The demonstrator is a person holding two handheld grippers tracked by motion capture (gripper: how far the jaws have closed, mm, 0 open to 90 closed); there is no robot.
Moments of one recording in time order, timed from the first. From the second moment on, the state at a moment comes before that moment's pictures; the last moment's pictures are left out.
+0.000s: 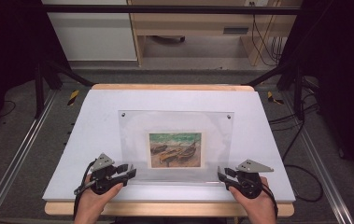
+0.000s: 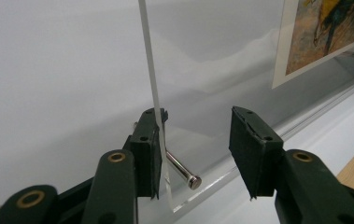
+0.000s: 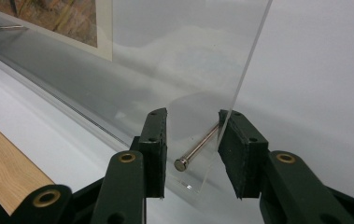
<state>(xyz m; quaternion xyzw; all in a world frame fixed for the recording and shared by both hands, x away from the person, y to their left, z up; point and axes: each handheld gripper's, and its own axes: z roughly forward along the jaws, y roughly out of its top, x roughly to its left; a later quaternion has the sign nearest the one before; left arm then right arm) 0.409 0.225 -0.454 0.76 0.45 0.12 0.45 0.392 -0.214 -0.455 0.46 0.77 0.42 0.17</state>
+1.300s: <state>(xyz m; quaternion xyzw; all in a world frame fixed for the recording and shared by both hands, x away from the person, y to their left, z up) 0.398 0.222 -0.457 0.77 0.44 0.13 0.43 0.384 -0.213 -0.460 0.46 0.77 0.41 0.17</state>
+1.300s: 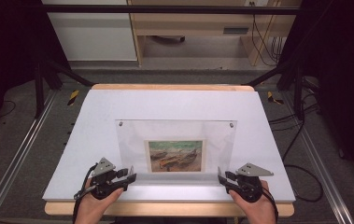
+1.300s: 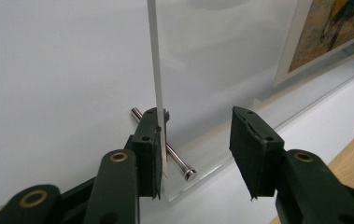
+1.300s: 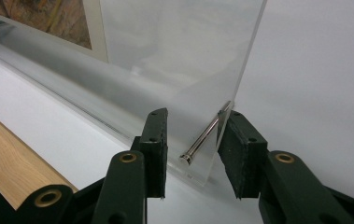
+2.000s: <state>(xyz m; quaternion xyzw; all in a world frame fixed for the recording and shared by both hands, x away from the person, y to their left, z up) 0.397 0.221 -0.457 0.78 0.44 0.13 0.43 0.382 -0.213 -0.461 0.46 0.77 0.41 0.17</state>
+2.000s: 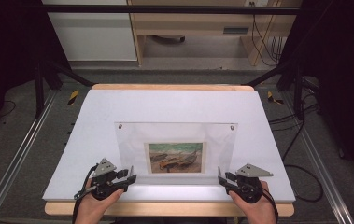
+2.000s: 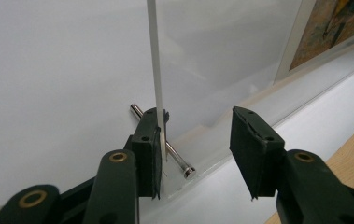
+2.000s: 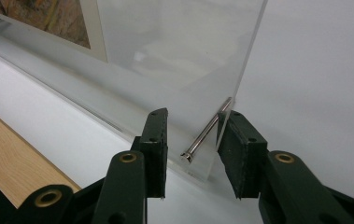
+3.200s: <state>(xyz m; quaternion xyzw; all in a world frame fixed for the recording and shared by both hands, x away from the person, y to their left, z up) 0.394 0.217 -0.458 0.79 0.43 0.13 0.41 0.379 -0.211 -0.463 0.45 0.78 0.39 0.17</state>
